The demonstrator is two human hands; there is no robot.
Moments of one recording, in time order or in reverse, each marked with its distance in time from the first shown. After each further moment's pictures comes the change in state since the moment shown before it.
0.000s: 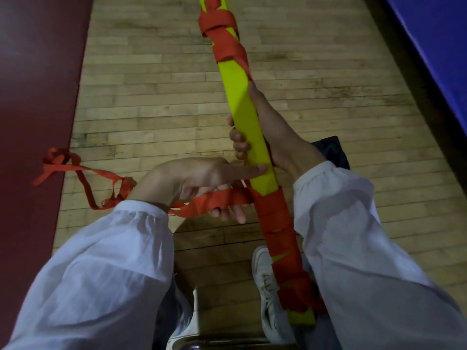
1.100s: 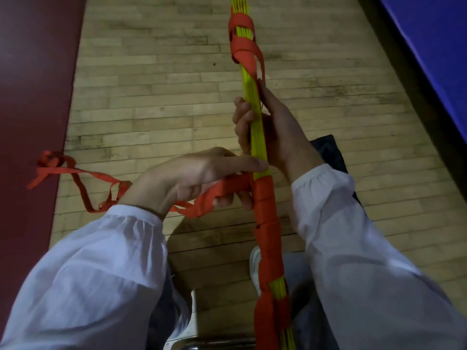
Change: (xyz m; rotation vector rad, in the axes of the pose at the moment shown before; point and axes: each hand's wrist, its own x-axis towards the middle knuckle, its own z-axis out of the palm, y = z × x) left_hand -0.018 0.011 0.006 -0.087 -0.046 0.162; right_hand -0.008 -0.004 -0.014 0.691 -0.154 0.080
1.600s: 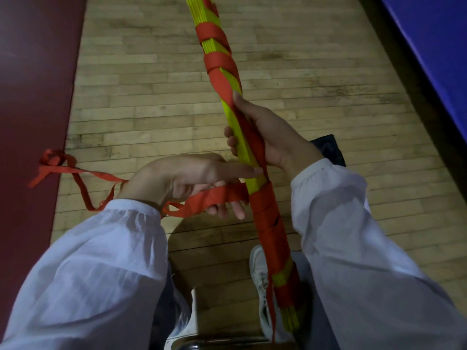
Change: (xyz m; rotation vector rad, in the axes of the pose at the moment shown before) left_hand 0.008 -0.009 -0.005 0.095 0.062 -0.067; right_hand 0.004 0.009 0.008 -0.617 0.190 -0.106
